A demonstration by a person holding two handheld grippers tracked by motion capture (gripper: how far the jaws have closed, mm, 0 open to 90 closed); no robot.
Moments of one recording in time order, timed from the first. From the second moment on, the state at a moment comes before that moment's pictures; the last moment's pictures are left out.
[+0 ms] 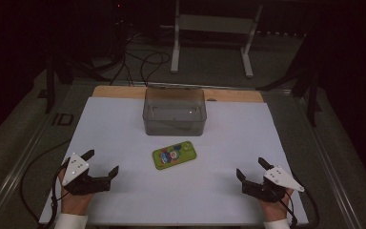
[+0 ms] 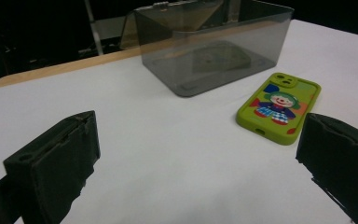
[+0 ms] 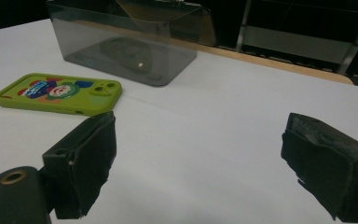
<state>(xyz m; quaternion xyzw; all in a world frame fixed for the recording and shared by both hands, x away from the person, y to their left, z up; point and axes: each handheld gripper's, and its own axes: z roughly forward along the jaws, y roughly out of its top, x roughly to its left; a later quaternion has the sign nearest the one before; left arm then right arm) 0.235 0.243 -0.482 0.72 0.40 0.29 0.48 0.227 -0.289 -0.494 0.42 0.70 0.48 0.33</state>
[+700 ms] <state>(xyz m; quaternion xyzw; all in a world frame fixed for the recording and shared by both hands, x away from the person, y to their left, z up) 0.258 0.213 -0.468 0.75 0.37 0.28 0.46 0.228 -0.289 -0.495 0.42 0.70 0.48 0.33</state>
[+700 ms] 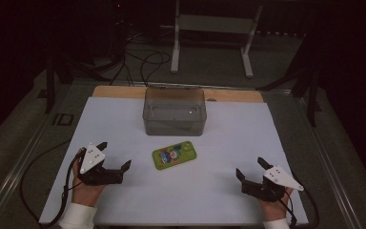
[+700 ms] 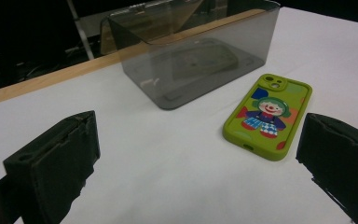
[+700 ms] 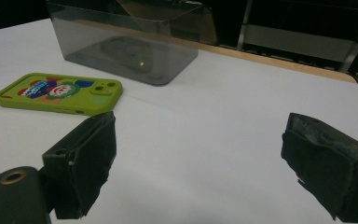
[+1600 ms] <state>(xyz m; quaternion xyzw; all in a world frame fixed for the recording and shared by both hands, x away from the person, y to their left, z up) 0.294 0.173 -0.464 0.79 0.35 0.24 0.44 0.230 -0.288 -0.496 0.42 0.70 0.48 0.32</state>
